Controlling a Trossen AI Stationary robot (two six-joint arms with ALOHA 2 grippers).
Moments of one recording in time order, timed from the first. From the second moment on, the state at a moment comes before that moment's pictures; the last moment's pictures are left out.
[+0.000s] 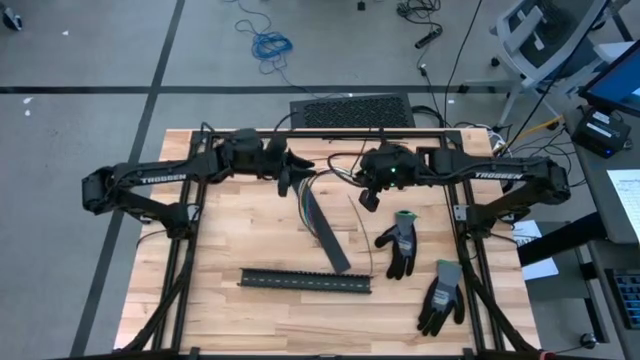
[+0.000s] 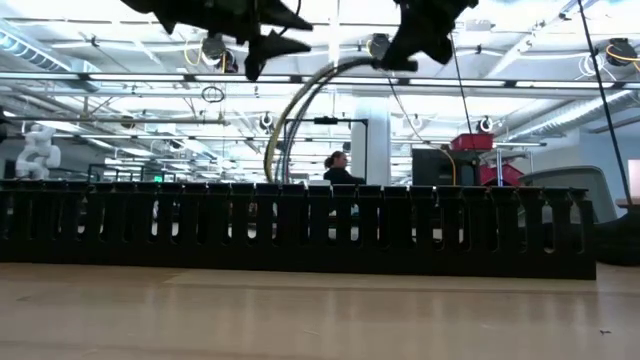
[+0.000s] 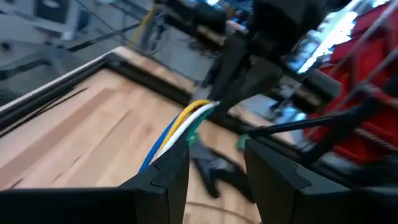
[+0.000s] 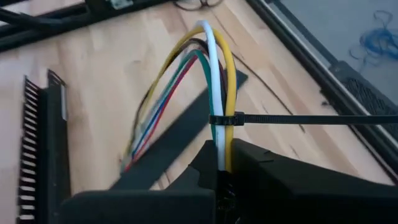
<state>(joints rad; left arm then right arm) 0.34 1.23 0.92 0.11 0.33 -0.39 -0.11 1.33 1.25 -0.64 0.18 0.25</state>
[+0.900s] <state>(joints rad) 0.46 1.29 0.98 0.28 0.74 -0.67 -0.05 1.34 1.34 -0.57 0.13 0.21</state>
